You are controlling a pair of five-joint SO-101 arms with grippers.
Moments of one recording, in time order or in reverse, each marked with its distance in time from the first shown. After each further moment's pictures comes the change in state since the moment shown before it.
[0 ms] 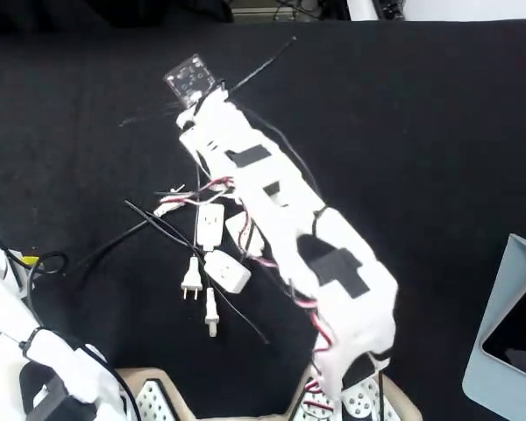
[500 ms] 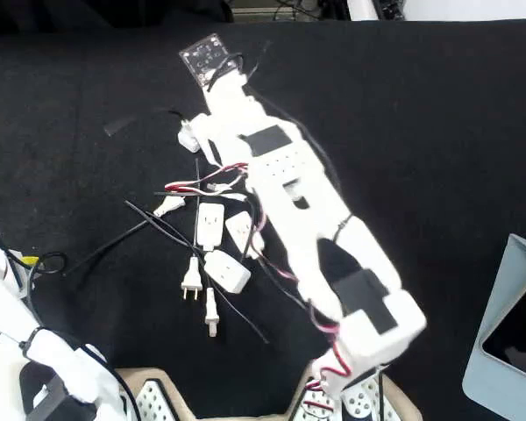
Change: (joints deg) left arm 0.0 0.0 0.0 0.0 0.0; right arm 0.7 -17.1 -1.9 31.7 -3.3
